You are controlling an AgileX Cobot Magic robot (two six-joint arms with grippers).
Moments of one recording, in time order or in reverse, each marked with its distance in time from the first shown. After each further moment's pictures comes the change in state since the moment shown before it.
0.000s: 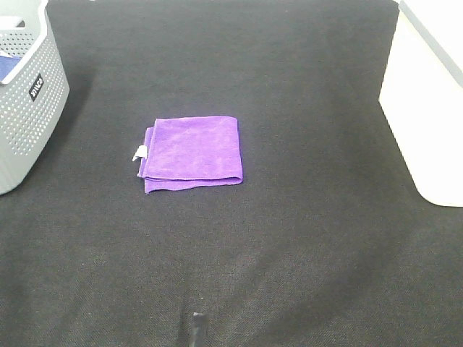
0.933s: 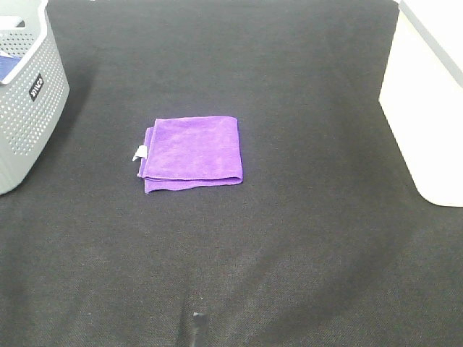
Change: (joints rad) left arm 0.000 0.000 0.000 0.000 0.000 0.000; right arm 0.000 0.000 0.000 0.000 0.000 0.000
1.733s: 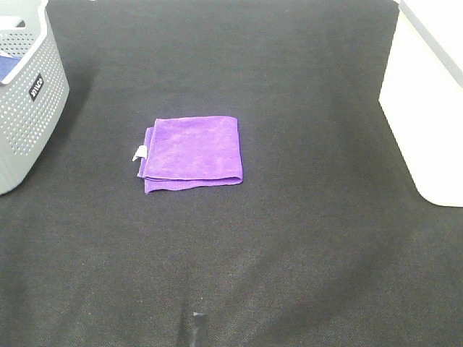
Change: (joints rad) left arm 0.000 0.000 0.000 0.000 0.000 0.000; right arm 0.000 0.000 0.000 0.000 0.000 0.000
